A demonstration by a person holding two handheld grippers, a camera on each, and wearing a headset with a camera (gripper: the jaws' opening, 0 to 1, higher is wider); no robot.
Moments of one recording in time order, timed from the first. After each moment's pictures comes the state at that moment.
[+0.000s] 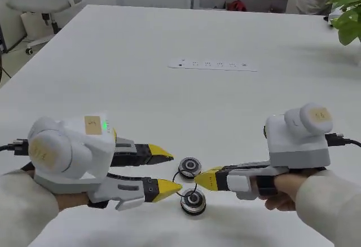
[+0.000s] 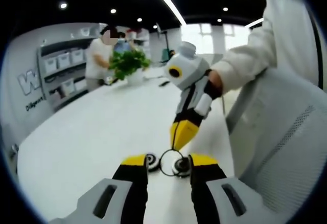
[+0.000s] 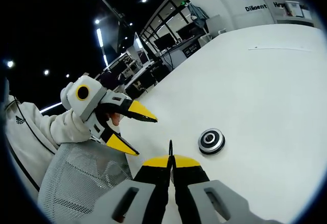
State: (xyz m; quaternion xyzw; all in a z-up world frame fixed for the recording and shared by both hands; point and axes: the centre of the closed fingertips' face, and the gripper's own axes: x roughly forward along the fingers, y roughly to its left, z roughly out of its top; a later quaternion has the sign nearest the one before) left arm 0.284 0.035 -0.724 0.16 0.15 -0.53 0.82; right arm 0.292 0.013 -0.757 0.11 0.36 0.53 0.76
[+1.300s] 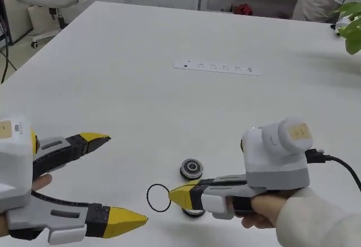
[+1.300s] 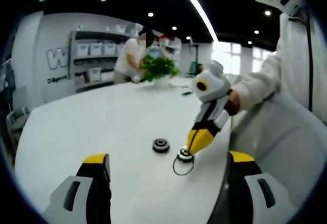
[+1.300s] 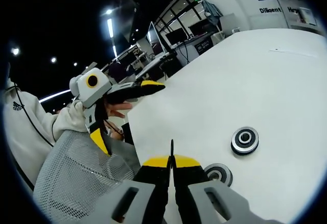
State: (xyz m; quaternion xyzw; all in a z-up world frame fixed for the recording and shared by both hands) left arm 0.261 0.097 -0.718 0.05 0.17 -0.45 0.88; right arm 0.257 0.053 -0.766 0.07 0.36 0.56 0.74
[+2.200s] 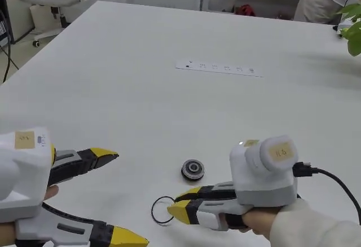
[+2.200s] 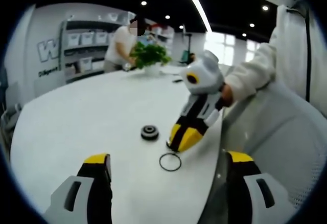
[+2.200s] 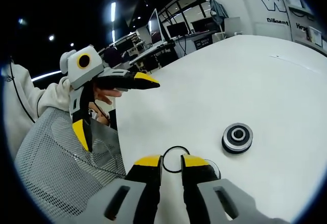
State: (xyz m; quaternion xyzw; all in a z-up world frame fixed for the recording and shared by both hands) left arm 0.248 0.088 -0.739 0.07 0.21 -0.48 0.85; right arm 0.268 0.047 -0.789 -0.01 0.34 0.55 0.76
